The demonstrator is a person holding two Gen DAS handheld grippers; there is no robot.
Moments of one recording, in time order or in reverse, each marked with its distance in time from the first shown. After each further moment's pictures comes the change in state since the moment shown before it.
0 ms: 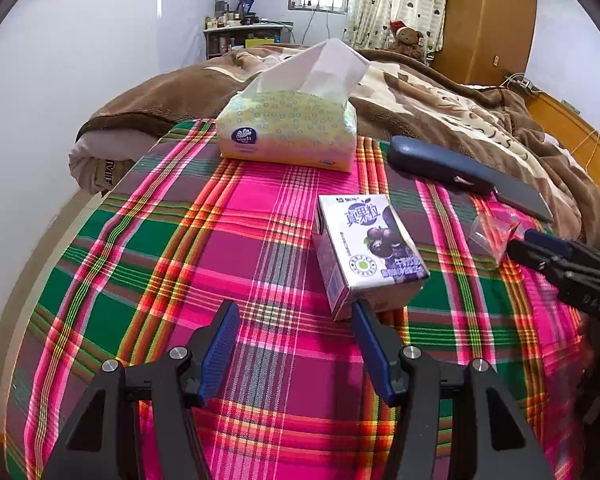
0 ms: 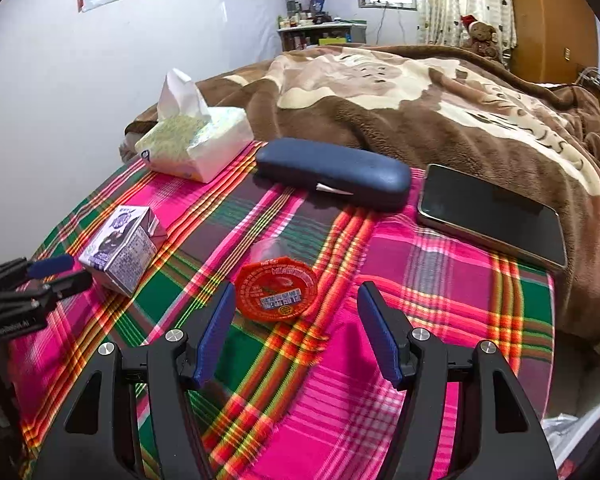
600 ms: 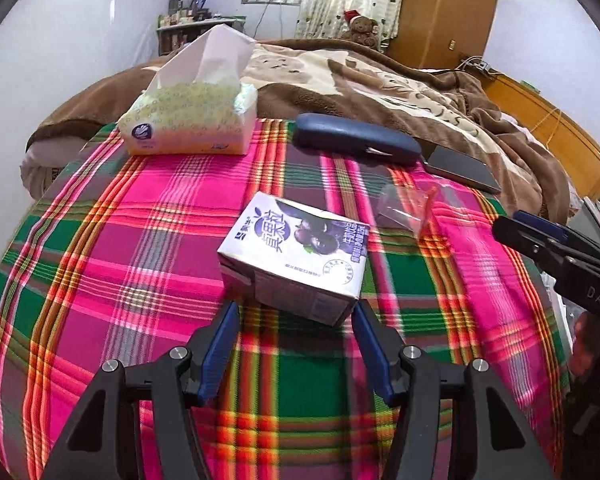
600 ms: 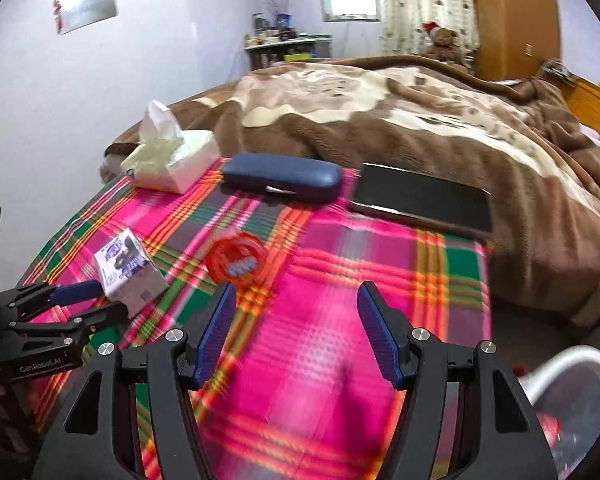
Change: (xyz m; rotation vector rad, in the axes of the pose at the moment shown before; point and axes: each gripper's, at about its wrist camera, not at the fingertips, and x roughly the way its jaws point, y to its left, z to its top) left arm 0.003 -0.063 -0.014 0.082 0.031 -0.124; right arm -0.038 -0.016 -0.017 0.063 -0.064 -0.087
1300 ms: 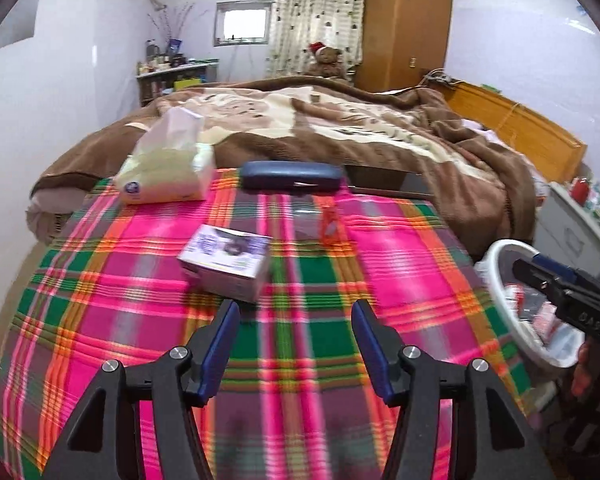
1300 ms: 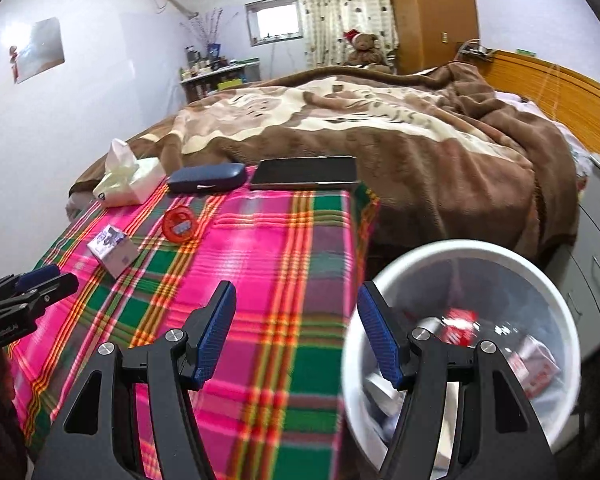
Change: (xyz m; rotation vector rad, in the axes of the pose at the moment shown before) left arm -0.079 -0.056 -0.024 0.097 -0.136 -0.020; right arm -0.091 -0.037 -0.061 0.175 -0.082 -0.175
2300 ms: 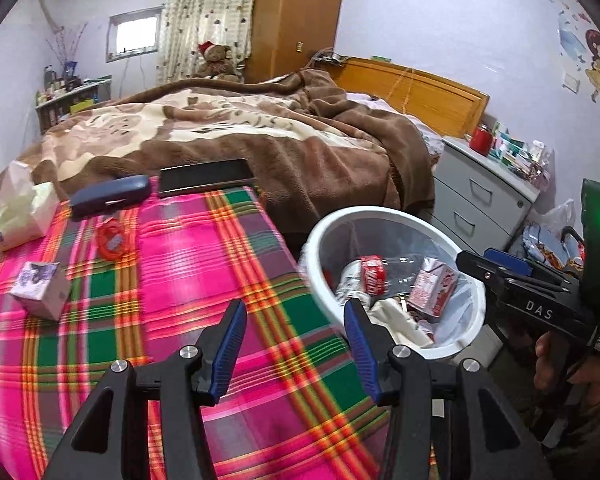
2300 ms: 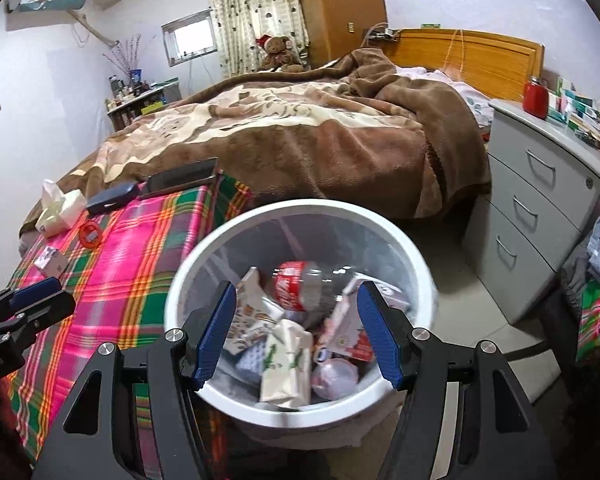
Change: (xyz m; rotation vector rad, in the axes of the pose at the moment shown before) left arm -0.017 -0.168 -0.015 0.191 0.018 -0.305; right arm -0.068 -0.100 -0.041 0.182 -0.028 -0.194
